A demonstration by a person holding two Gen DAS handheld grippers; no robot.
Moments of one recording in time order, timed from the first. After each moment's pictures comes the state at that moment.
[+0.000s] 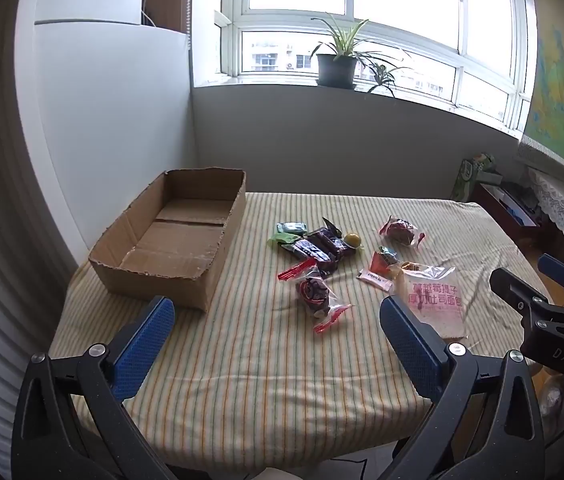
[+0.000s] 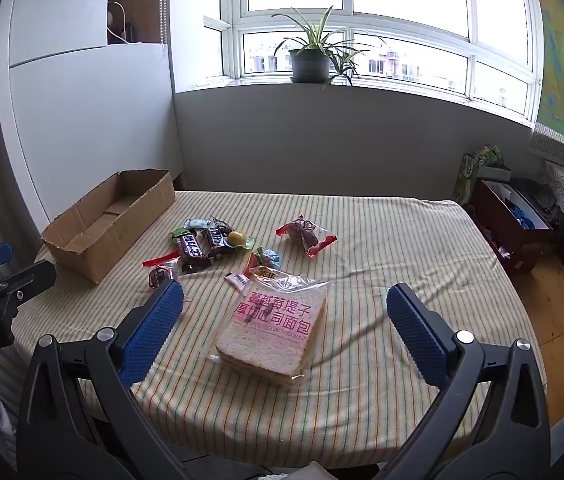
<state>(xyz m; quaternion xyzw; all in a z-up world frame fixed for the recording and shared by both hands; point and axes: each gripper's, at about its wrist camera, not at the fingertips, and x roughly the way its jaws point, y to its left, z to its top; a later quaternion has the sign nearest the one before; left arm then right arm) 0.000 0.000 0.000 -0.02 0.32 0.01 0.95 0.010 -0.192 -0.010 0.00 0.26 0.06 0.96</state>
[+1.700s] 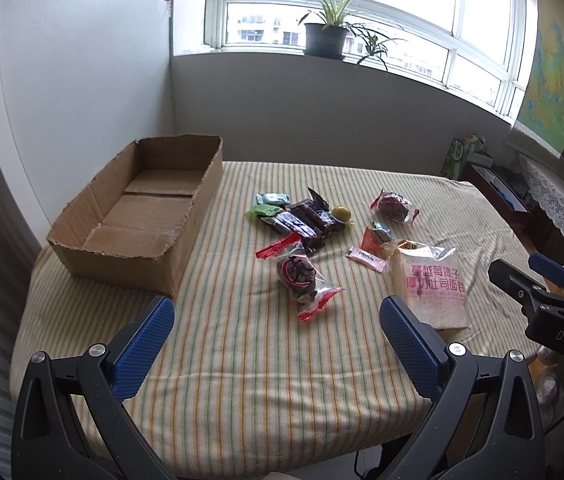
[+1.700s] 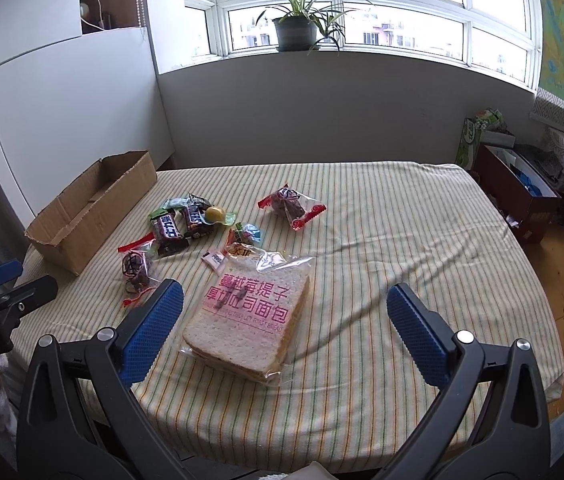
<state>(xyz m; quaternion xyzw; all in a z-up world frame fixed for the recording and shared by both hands) 0.030 -0.002 -0.034 -0.03 0.35 -0.03 0.94 0.043 -0.221 -0.045 0.04 0.31 0.07 0.95</state>
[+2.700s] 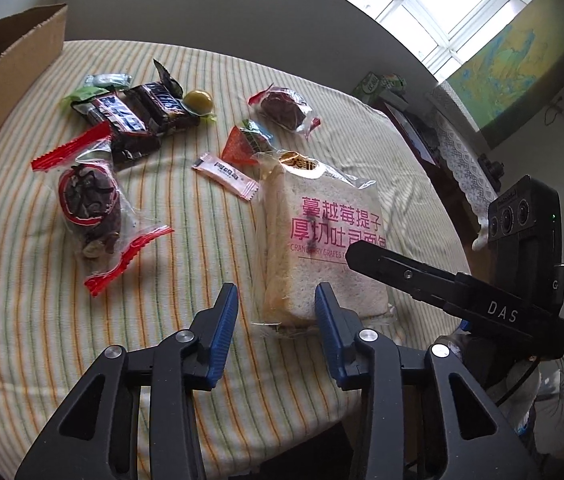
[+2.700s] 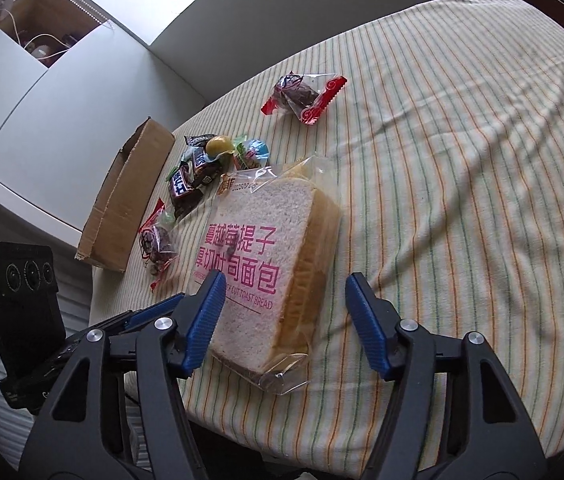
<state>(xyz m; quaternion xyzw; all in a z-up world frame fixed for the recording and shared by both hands) 0.090 -0.067 -0.107 -0.15 0.50 -0.24 0.82 0.106 -0.253 -0.123 0.23 0.45 0.19 0.84</state>
